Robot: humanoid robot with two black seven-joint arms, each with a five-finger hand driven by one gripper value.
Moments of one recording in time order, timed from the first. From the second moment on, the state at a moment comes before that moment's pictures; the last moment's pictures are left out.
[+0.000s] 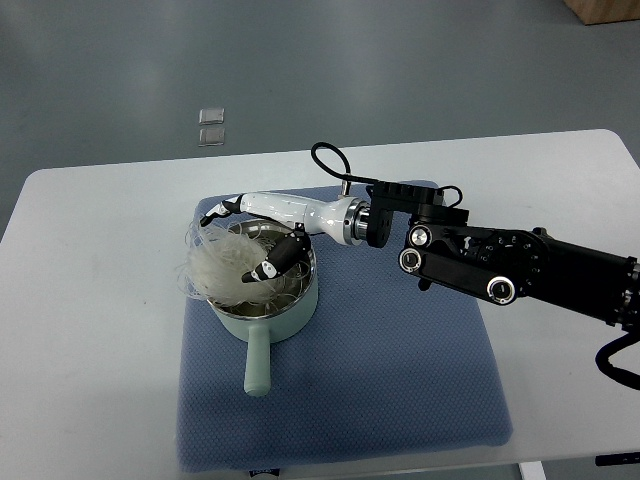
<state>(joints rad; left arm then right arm) 0.03 0.00 0.08 -0.15 0.00 0.00 0.15 1.00 -0.11 0.28 1.05 -1.22 0.11 0.21</state>
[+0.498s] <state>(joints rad) 0.03 0.00 0.08 -0.15 0.00 0.00 0.15 1.06 -0.32 0.43 1.05 -0.92 0.42 0.06</state>
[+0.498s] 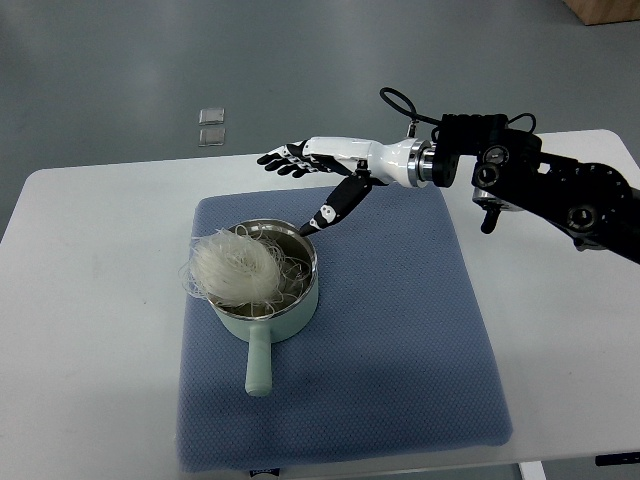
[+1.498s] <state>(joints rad) 0.03 0.00 0.08 -0.15 0.00 0.00 0.15 0.84 -0.33 0.43 0.77 0.20 0.30 0.02</state>
